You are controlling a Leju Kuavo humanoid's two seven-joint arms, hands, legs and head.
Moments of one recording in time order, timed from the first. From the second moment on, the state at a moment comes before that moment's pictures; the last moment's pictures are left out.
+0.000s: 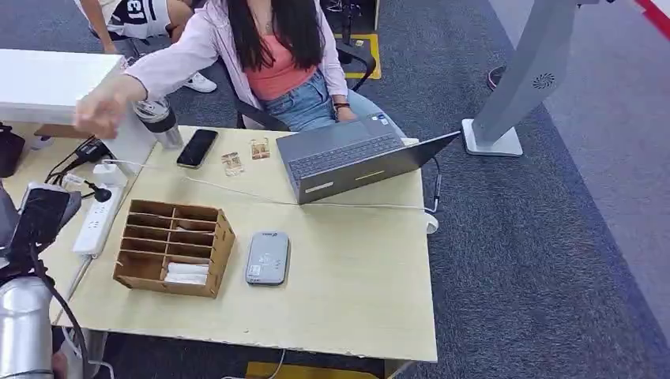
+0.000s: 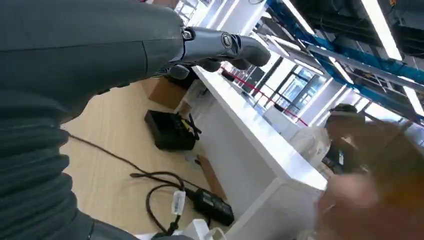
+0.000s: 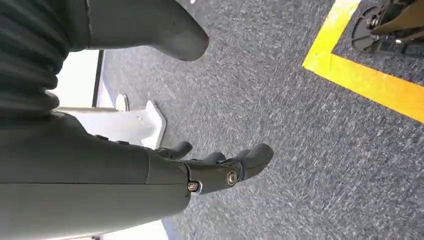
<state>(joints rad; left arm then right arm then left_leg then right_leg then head) -0.50 0.13 0.15 -1.15 -0.76 0.30 -0.26 -0.08 -0.04 0.94 -0.14 -0.54 -0.18 0.26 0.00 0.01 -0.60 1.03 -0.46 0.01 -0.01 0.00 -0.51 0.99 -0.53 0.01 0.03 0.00</state>
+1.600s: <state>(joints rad) -0.81 0.25 -0.06 -0.71 -1.25 0.62 -0.15 -0.10 -0.06 1.06 -0.13 -0.55 -0.15 0.25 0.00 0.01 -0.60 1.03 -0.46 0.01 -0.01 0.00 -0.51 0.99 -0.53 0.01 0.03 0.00</state>
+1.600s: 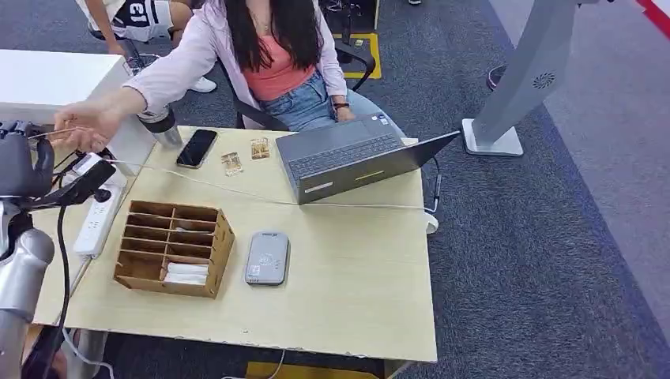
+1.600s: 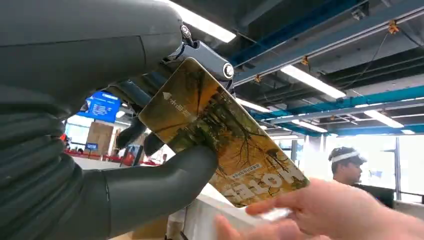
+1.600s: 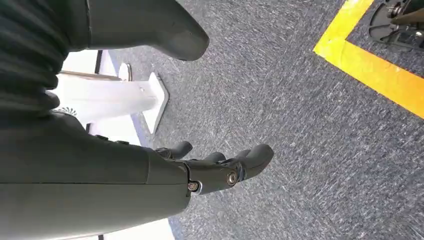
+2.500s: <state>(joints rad) -0.75 0.16 -0.11 -0.74 -1.22 0.62 -0.21 -0.10 -0.06 1.08 -0.13 -0.57 -0.15 0.25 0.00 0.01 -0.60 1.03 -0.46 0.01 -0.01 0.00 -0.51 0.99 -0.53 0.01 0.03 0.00</state>
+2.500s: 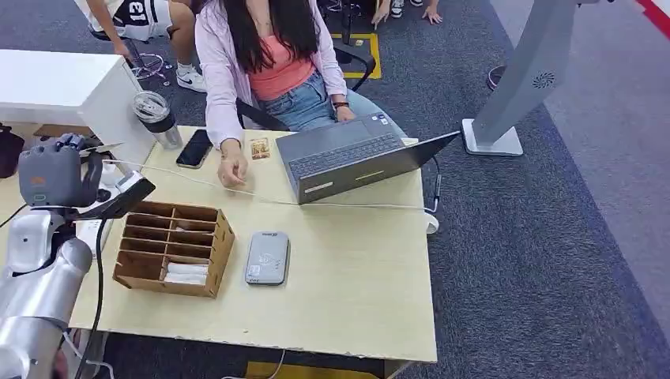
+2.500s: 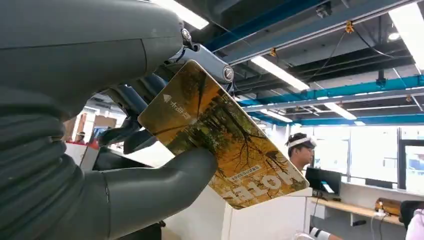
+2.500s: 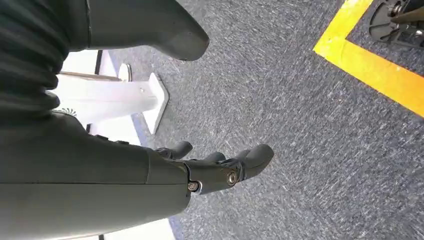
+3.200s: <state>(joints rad) -0.64 -0.16 -0.37 -0.79 -1.20 0.52 -0.13 -0.10 -0.05 1.09 -0.13 -0.63 -0.17 0.24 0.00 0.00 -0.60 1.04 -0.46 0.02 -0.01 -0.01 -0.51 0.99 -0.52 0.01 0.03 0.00</state>
